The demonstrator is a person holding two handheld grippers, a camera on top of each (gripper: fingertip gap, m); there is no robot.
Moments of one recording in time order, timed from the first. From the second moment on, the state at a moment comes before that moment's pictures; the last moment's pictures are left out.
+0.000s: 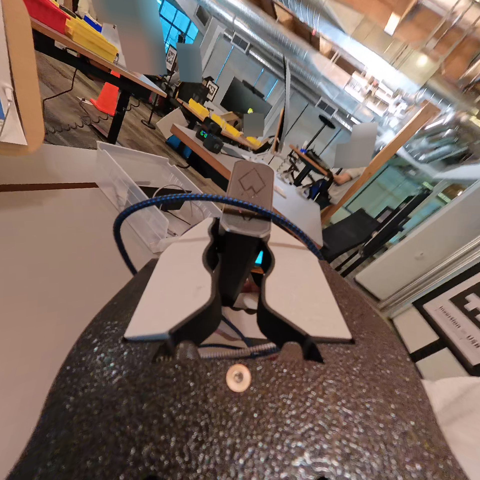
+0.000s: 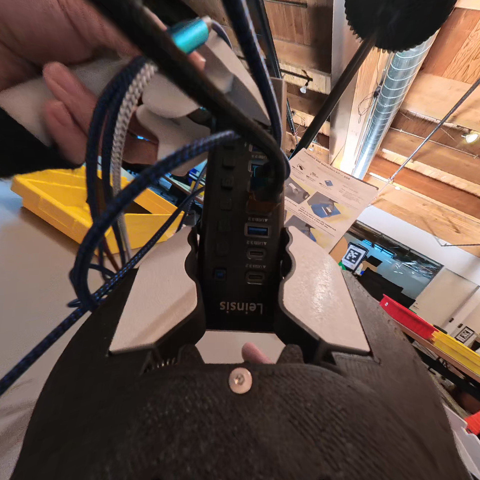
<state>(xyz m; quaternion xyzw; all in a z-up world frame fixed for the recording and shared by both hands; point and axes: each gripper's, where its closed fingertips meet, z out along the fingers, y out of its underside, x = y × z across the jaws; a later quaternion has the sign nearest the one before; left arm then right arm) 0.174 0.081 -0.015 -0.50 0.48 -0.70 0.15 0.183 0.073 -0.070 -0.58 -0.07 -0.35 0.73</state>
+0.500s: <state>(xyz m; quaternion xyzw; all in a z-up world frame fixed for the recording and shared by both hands) 0.106 0.104 -0.067 -0.36 0.81 -0.45 0.15 0.203 0.012 -0.027 -0.51 -0.12 -0.46 0.72</state>
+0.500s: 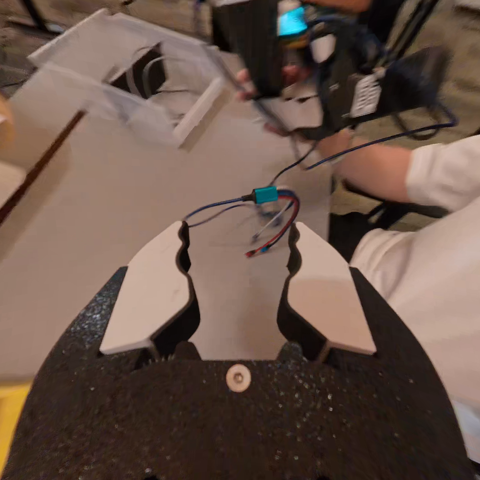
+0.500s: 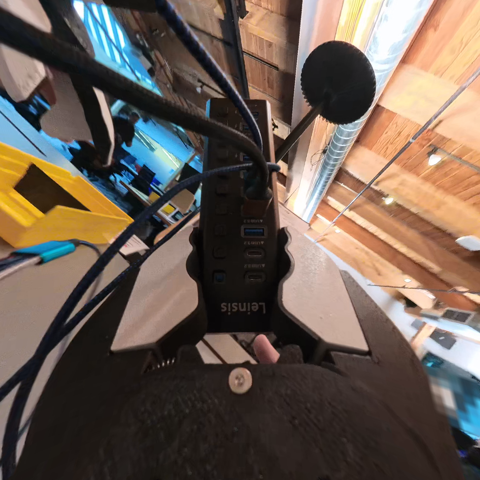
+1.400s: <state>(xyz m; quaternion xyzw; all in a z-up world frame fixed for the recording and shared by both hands) 0.137 0.081 -0.093 -0.25 0.84 -0.45 0.17 0.179 0.054 -0.085 -0.59 -0.30 -0.47 0.58</state>
